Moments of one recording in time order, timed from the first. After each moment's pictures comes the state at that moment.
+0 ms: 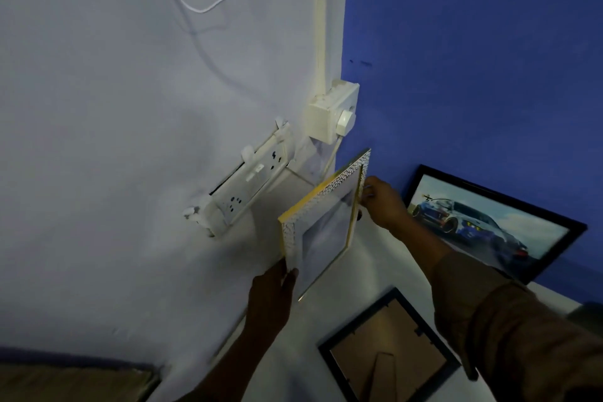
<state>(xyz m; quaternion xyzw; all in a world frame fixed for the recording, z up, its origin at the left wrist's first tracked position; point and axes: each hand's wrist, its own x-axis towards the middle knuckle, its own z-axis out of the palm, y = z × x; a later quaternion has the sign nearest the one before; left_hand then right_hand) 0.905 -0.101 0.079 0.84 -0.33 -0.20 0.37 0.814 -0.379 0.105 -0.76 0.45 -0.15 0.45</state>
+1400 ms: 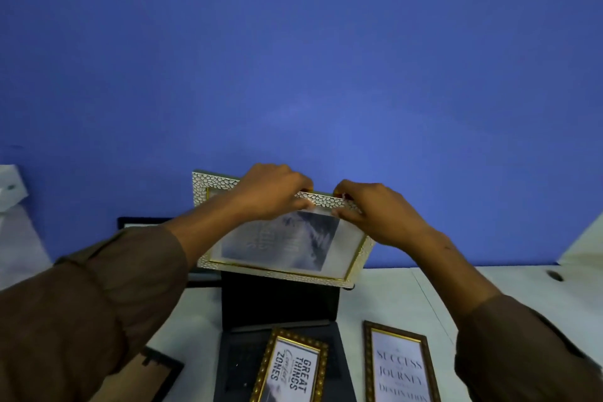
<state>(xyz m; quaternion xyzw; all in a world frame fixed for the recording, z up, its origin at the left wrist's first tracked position) 0.419 -0.294 0.373 0.47 -0.87 0.11 0.12 0.193 -0.261 0.367 -0.83 0.55 -0.12 -0.04</state>
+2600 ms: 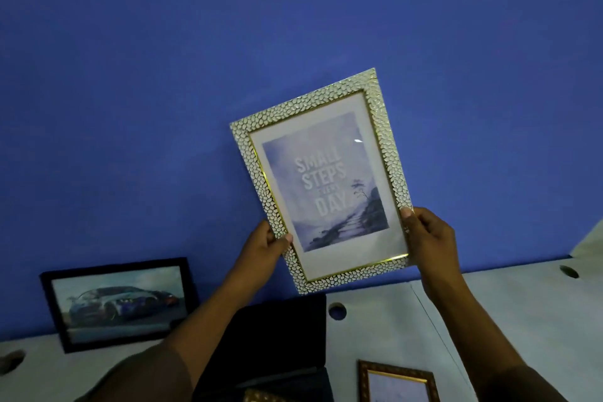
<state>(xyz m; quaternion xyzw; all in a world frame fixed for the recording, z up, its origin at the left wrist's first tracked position) 0.344 -0.417 0.227 0.51 -0.58 -0.47 0.43 0.058 -0.365 0.274 -0.46 0.60 -0.60 0.25</state>
